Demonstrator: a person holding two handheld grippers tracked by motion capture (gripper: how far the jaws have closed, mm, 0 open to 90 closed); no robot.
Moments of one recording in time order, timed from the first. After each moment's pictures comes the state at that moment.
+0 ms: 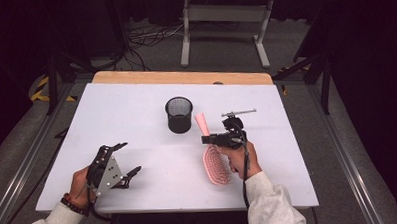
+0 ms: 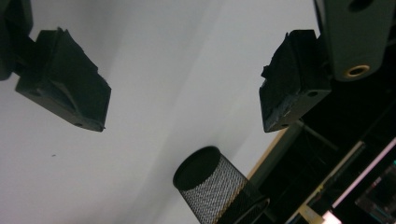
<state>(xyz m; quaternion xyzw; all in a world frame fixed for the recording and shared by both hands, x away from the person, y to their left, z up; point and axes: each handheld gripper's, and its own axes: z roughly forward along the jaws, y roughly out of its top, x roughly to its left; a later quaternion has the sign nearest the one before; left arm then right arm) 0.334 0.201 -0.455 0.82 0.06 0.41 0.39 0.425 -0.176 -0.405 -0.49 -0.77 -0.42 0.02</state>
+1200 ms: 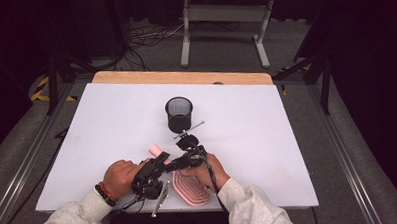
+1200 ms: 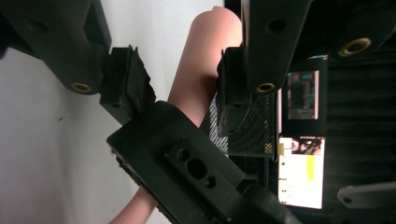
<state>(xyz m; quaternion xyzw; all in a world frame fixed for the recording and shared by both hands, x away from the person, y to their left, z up) 0.320 0.101 -0.489 0.77 -0.16 0.59 0.16 0.401 -0.065 -0.428 -0.38 -0.86 -0.33 0.11</state>
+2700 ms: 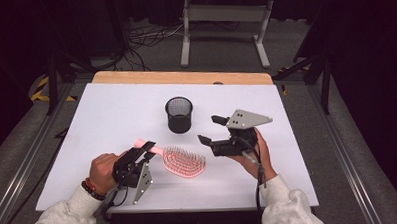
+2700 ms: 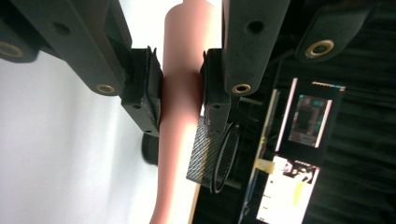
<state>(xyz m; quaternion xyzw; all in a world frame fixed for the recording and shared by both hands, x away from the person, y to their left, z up) 0.331 0.143 -0.444 0.79 -0.06 0.55 0.28 0.364 -0.173 -0.340 -0.23 -0.80 -0.51 -0.22</state>
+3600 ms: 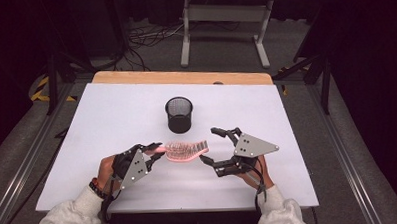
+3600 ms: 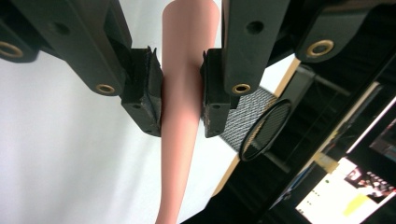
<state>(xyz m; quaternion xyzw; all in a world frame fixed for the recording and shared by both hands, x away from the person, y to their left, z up) 0.346 0.145 -0.431 0.82 0.01 0.37 0.44 0.343 -0.184 -0.380 -0.12 -0.76 -0.60 -0.24</state>
